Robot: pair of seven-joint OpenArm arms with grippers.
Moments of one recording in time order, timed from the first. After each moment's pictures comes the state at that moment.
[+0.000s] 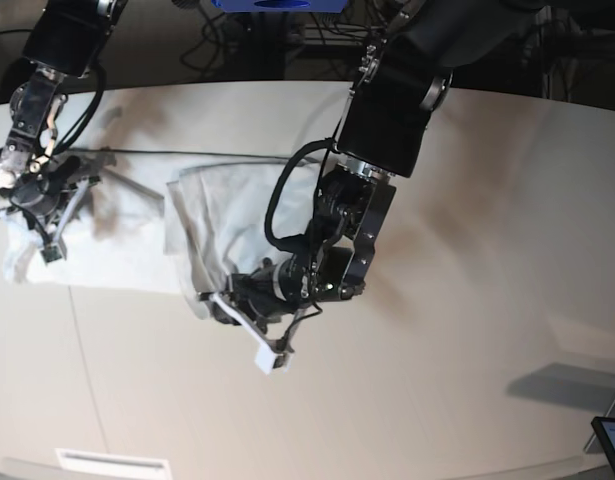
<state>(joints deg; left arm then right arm) -22.6 6.1 20.3 70.2 -37.9 2.7 46.6 -0.9 7.7 26.9 89.8 -11.0 39.8 -51.5</state>
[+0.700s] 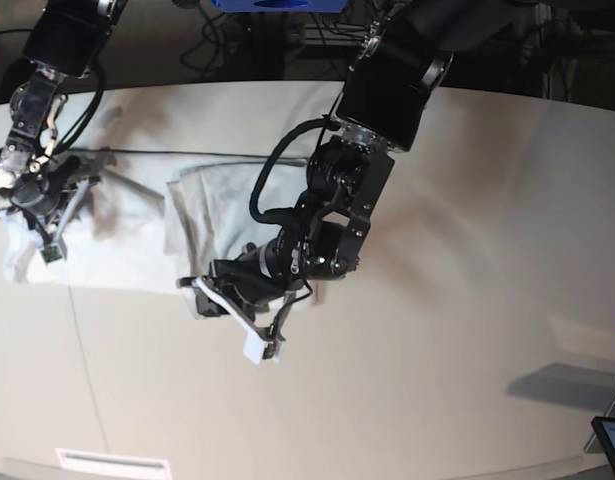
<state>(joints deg) -17.4 5.2 24.8 83.6 -37.6 10.2 46.9 -0.9 7.7 26.9 89.8 -11.0 39.8 -51.6</state>
